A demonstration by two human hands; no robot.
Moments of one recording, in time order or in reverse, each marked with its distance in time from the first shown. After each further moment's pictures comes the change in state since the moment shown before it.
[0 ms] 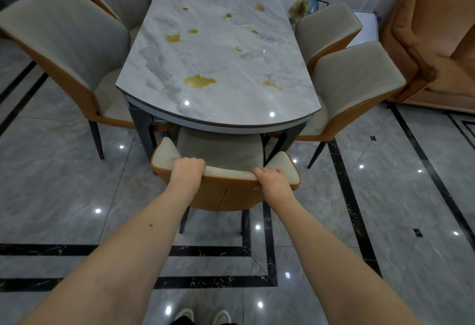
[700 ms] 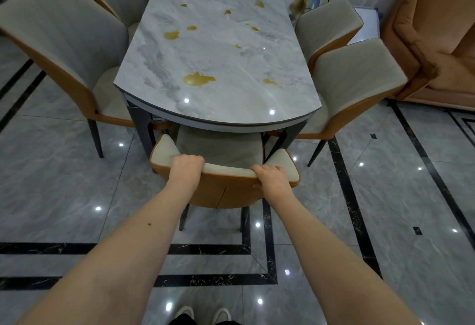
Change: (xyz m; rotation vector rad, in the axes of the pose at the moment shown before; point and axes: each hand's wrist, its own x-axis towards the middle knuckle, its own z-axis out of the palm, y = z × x) left_hand 0.008 -0.001 0.001 0.017 0.008 -0.020; right_hand 0.004 -0.001 -0.003 0.022 0.006 0.015
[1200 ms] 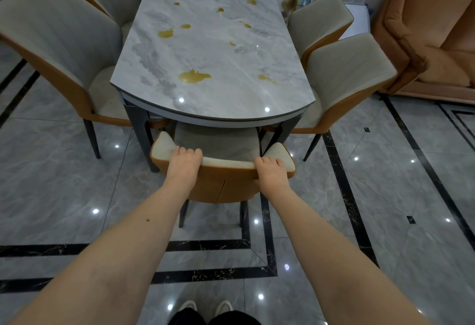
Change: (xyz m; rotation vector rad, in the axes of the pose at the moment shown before) left_hand -0.013 -0.004 0.008 -0.036 0.090 0.036; right_hand -0.011 -0.010 0.000 -0.043 0.043 0.111
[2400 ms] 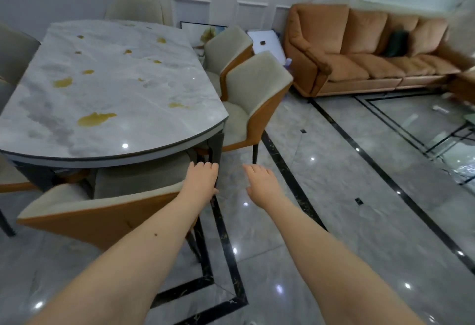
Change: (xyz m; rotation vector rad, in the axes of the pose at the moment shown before) left_hand 0.025 0.256 -0.074 -0.041 0.087 0.411; right_hand -0.071 0.213 -0.024 0.092 0.126 0.156
